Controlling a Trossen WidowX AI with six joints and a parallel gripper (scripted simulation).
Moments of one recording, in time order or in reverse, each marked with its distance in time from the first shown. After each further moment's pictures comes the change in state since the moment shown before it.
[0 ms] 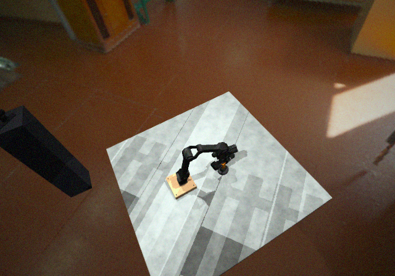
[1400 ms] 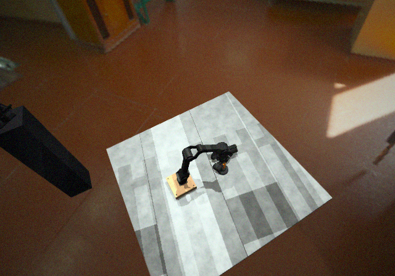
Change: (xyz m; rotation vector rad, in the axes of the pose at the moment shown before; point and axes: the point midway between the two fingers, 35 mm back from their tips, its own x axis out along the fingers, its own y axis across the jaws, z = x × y) arm -0.001 -0.001 0.000 -0.287 0.001 -0.001
